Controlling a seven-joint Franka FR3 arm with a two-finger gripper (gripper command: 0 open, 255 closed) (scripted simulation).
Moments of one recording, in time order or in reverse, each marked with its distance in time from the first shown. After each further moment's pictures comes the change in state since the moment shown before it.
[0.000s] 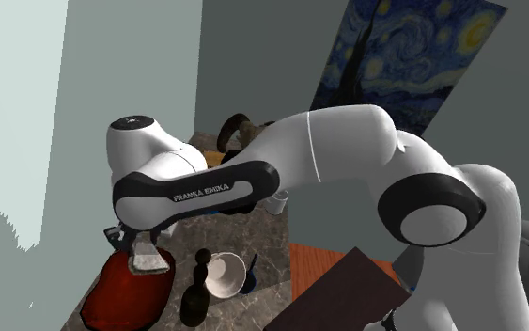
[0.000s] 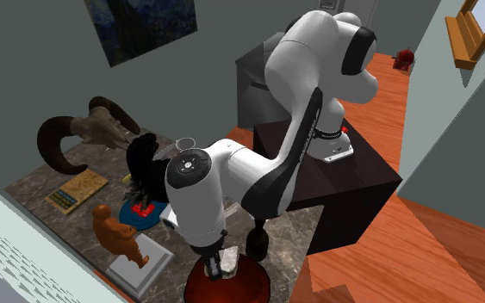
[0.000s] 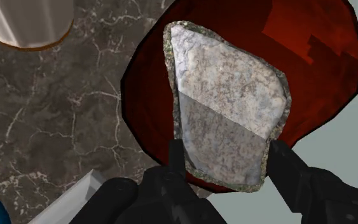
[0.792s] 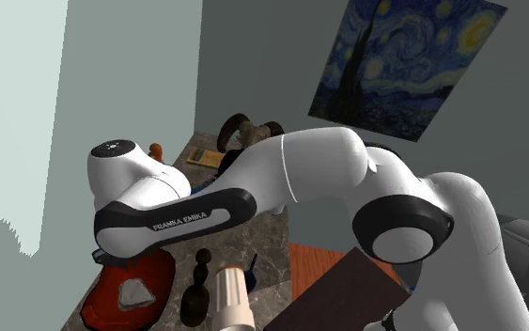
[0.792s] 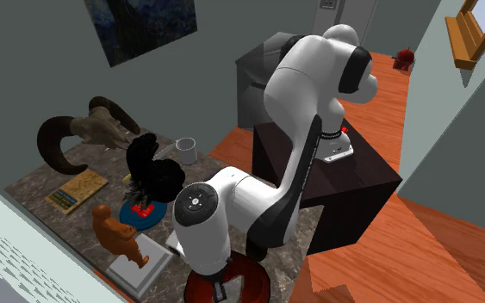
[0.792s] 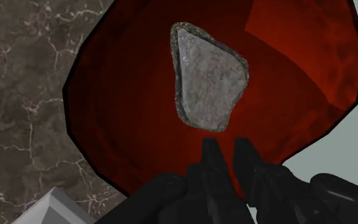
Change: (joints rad) arm 0.030 0.131 0.008 0.104 -0.002 0.028 0.040
